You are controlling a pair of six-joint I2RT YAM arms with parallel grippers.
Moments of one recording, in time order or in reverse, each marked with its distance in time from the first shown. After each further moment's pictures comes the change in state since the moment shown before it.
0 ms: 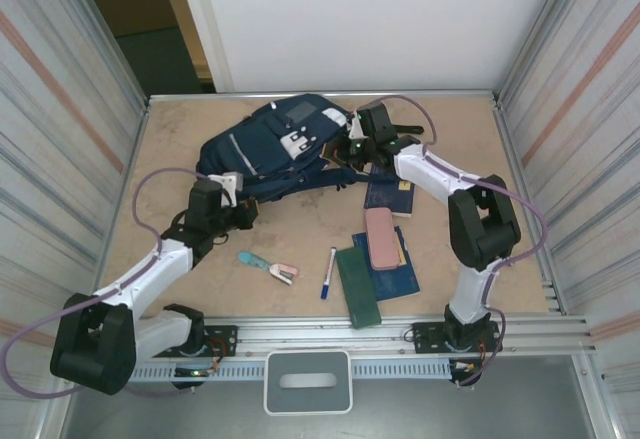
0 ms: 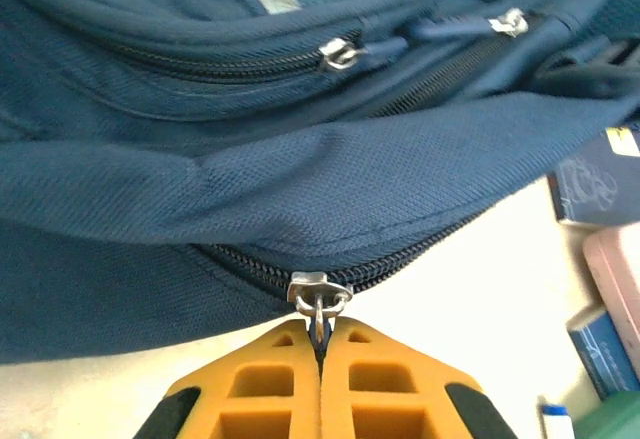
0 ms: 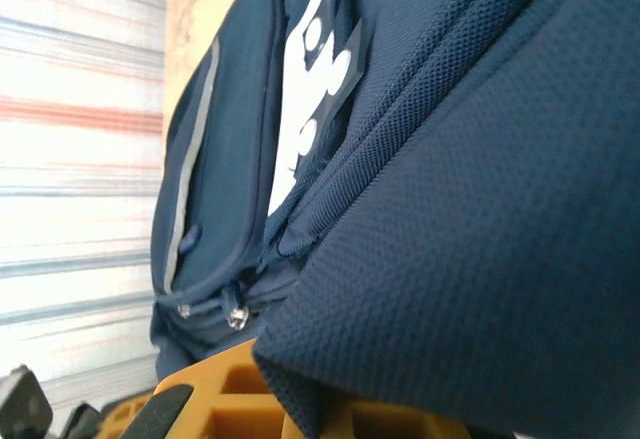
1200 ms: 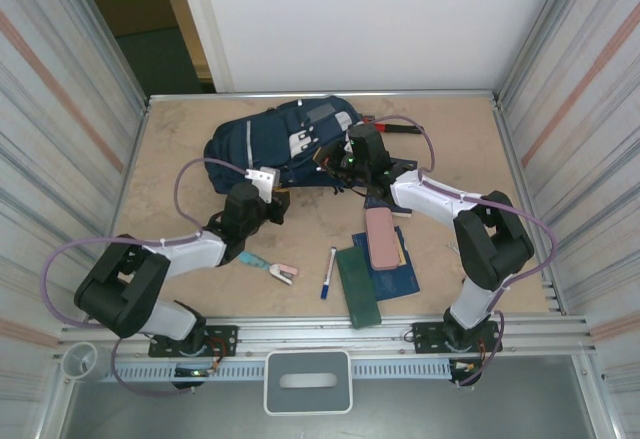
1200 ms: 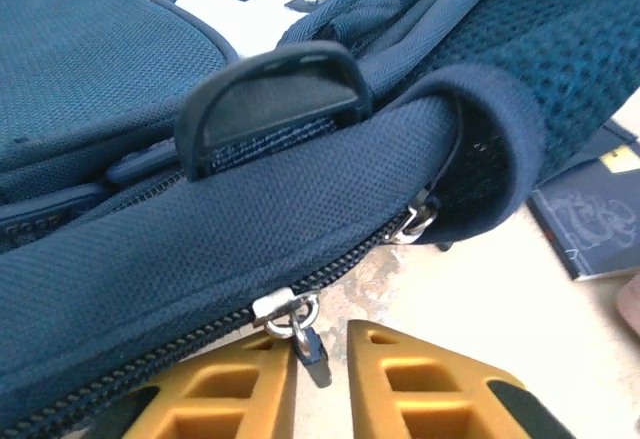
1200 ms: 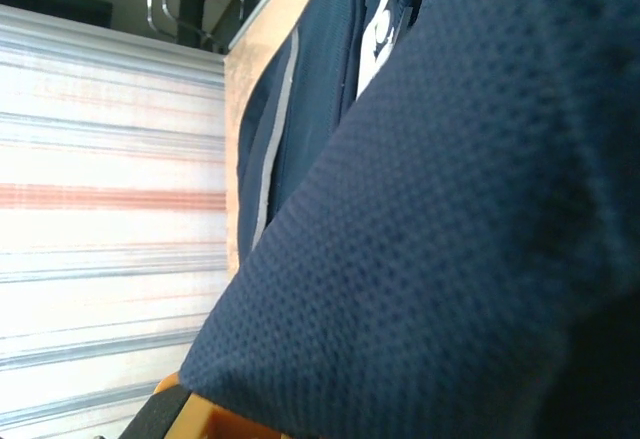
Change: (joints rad) left arm -0.239 0.317 -0.016 0.575 -0.254 0.157; right arm 0.130 -0.155 -0.277 0.346 0.233 0.314
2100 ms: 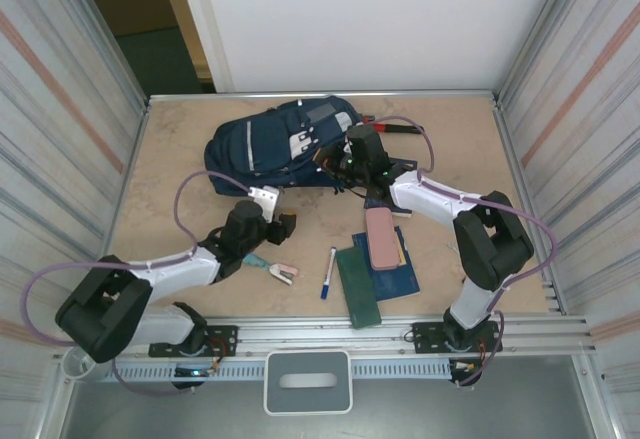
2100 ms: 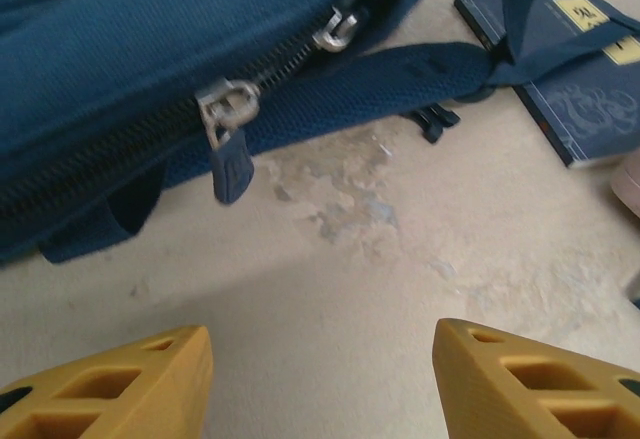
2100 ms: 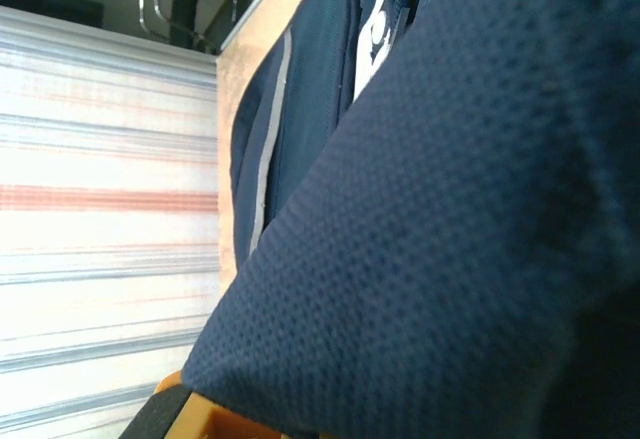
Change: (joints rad) left arm -0.090 -0.130 -0.099 -0.119 -0.108 0.036; right arm 0.010 0.000 0.002 -0.008 0.013 0.000
